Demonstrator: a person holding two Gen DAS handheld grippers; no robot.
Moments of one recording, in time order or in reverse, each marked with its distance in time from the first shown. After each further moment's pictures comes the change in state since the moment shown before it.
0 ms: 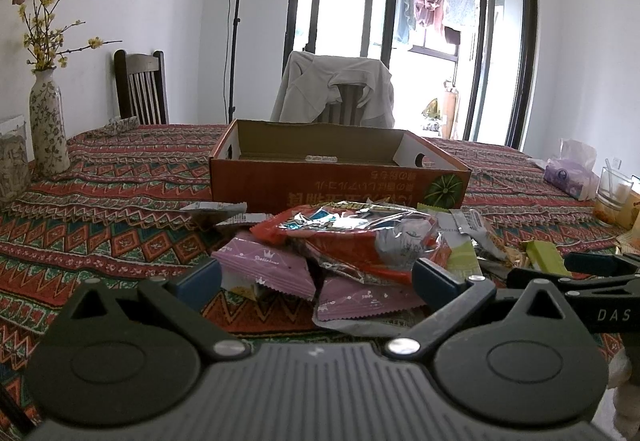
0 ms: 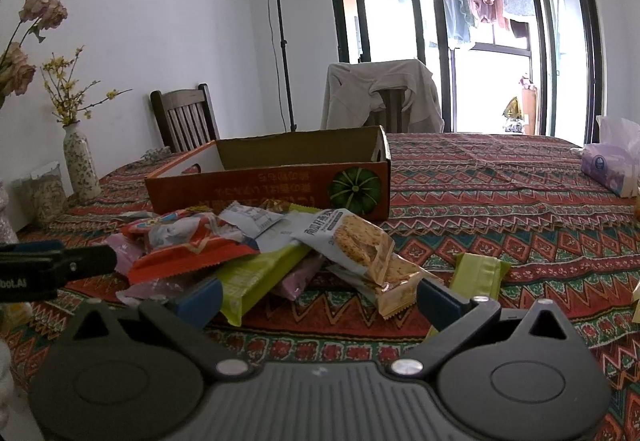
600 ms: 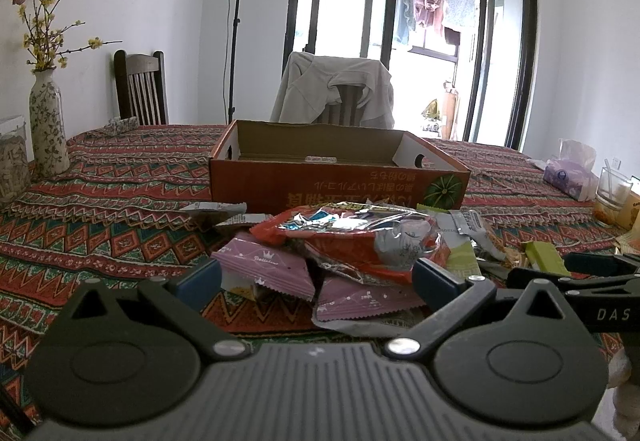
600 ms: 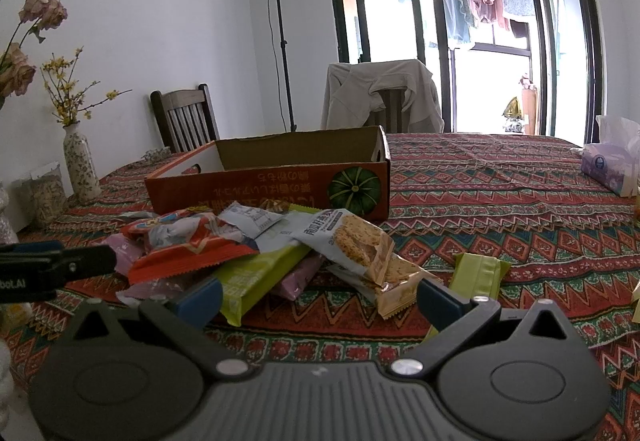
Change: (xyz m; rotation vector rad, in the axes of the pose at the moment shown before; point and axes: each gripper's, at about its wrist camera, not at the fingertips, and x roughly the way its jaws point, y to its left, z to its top) left arm 0.000 -0.001 0.000 -0.001 0.000 0.000; right arm -0.001 -0.001 0.001 0.001 -0.005 -0.005
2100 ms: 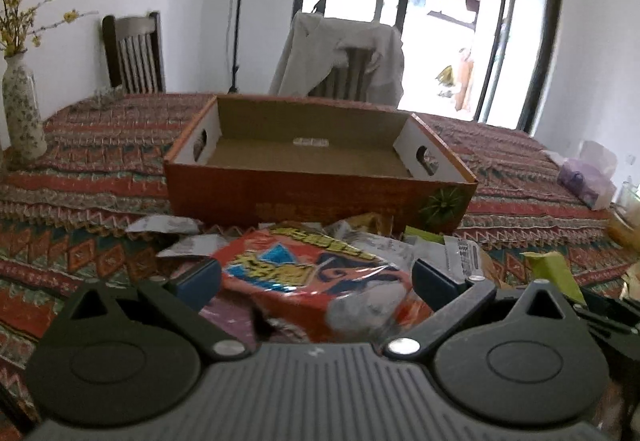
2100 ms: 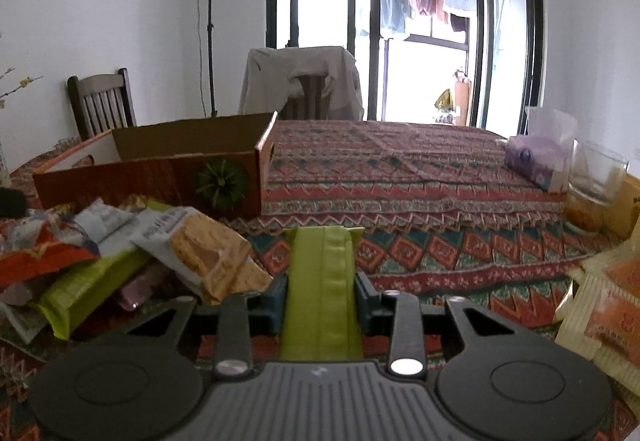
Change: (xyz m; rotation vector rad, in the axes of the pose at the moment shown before) left arm 0.063 -0.039 0.054 -0.059 0.160 0.041; right arm 0.032 -0.064 0.011 0.013 0.046 -0.229
